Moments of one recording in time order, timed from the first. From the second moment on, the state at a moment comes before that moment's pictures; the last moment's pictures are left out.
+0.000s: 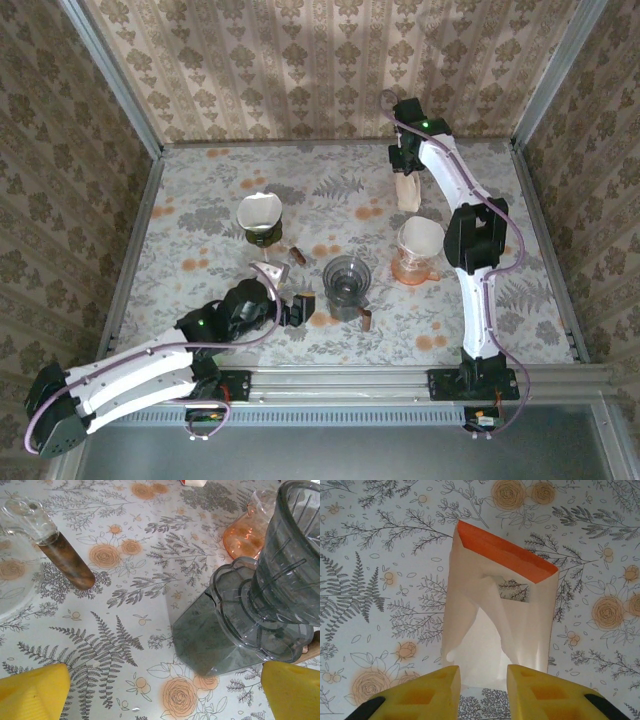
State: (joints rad) left arm -1.01 0.72 0.36 -0.18 -0.15 -0.49; right arm 0.19 2.31 2.28 -1.06 0.18 0.12
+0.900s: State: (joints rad) left arm -0.99 0.75 0.36 -0.14 -0.11 -0.49; right arm 0.18 2.40 2.31 -1.06 0.21 0.10
